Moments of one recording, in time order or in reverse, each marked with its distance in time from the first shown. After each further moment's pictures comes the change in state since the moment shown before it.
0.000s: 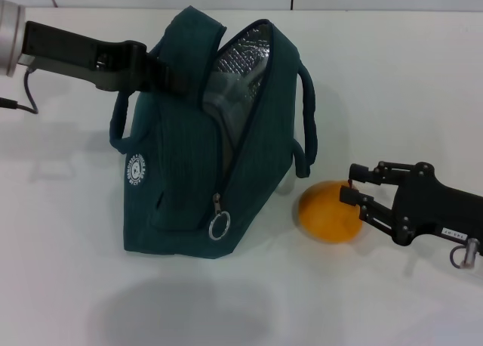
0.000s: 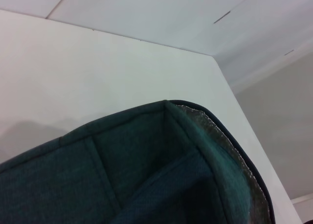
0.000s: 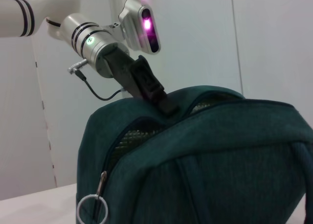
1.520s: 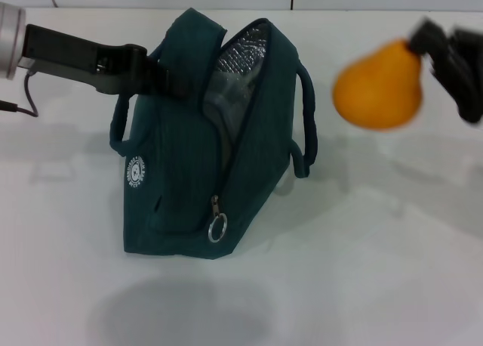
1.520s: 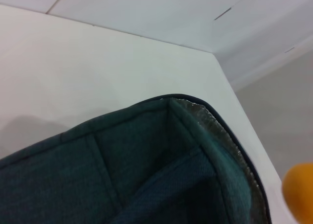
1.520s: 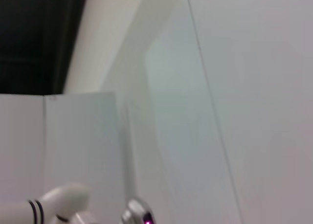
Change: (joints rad) left arm 0.003 -0.001 0.004 0.000 0.000 0.005 0.000; right arm 0.098 -0.005 0.279 -0.011 0.106 -0.347 0.141
